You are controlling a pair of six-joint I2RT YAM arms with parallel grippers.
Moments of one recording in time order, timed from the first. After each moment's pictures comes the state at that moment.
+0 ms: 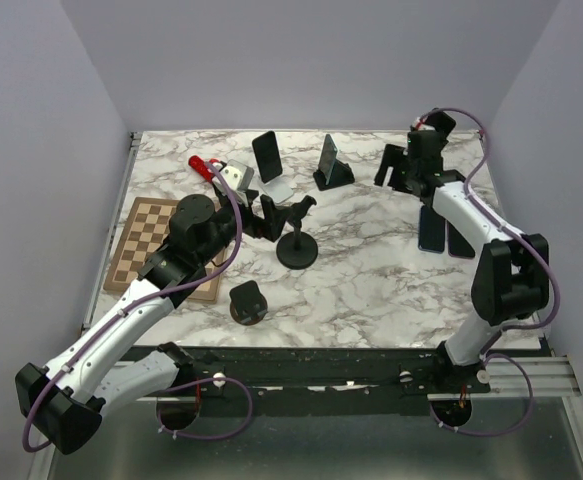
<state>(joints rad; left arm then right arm) -0.62 0.95 0.90 -0.02 0.05 -0.21 0.17 1.67 1.31 -0.31 0.11 0.33</state>
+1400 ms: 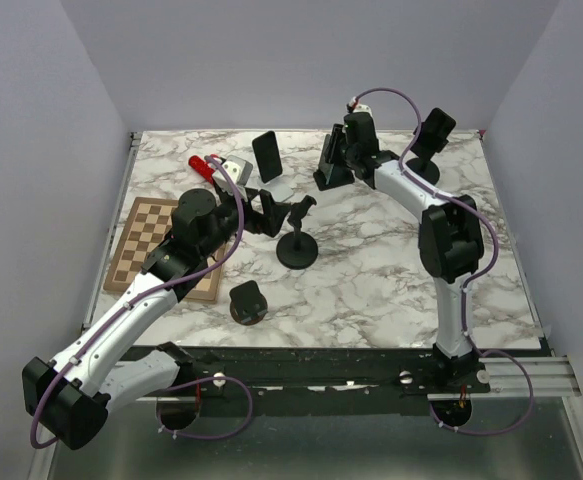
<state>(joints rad) -0.57 0.99 0.90 -0.01 0.10 -0.24 0.41 2.14 1.77 -0.12 0.11 0.39</state>
